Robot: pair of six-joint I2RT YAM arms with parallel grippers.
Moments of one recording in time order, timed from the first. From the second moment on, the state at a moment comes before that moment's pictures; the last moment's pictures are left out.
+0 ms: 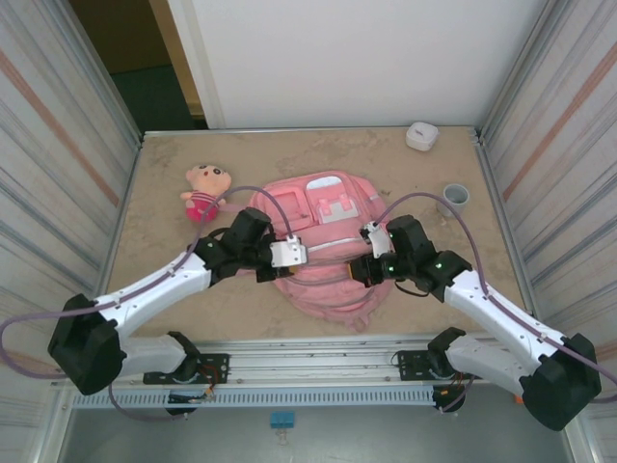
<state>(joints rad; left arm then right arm) -0.70 1.22 0.84 -0.47 0.25 0.75 0.60 0.98 0.69 -0.50 -0.42 0.35</state>
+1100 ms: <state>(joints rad) -0.84 1.29 0.86 -0.32 0.23 0.76 0.40 0.90 0.68 -0.60 -0.52 0.33</state>
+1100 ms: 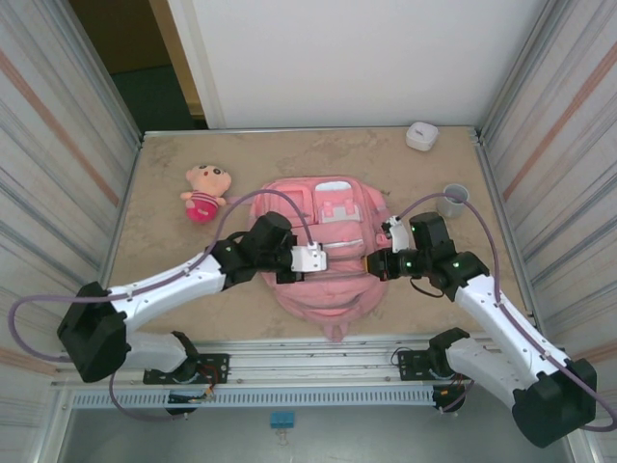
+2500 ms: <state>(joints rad) -0.90 1.40 0.89 -0.17 0.26 0.76 0.35 1.04 0.72 -0.54 -0.53 0.28</state>
